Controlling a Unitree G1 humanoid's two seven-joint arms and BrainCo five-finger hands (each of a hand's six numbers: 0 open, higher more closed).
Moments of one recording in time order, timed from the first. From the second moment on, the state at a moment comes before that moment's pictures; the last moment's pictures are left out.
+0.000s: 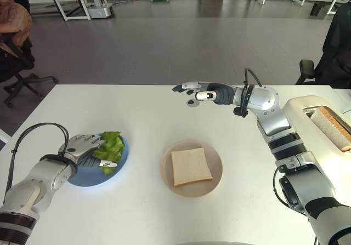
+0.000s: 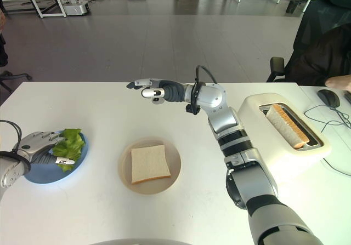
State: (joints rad) left arm 0.04 1.05 -0.07 0.14 0.94 -0.14 -0.21; right arm -0.86 -0.32 0.26 0.43 -0.08 -0.29 0.83
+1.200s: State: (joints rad) left arm 0.06 1.08 0.03 -0.22 0.92 -0.09 -0.31; right arm -0.85 -0.32 0.26 0.40 -0.07 -0.28 0.83
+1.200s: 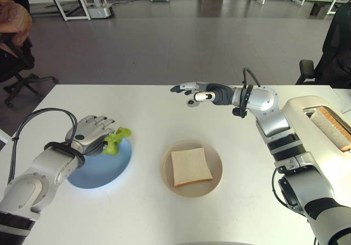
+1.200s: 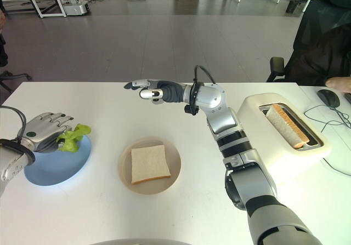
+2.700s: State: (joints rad) left arm -0.14 0.98 -0.22 0.43 0.98 -0.22 0.10; right arm -0.85 -0.32 0.26 0.41 -0.07 -0.28 0.84
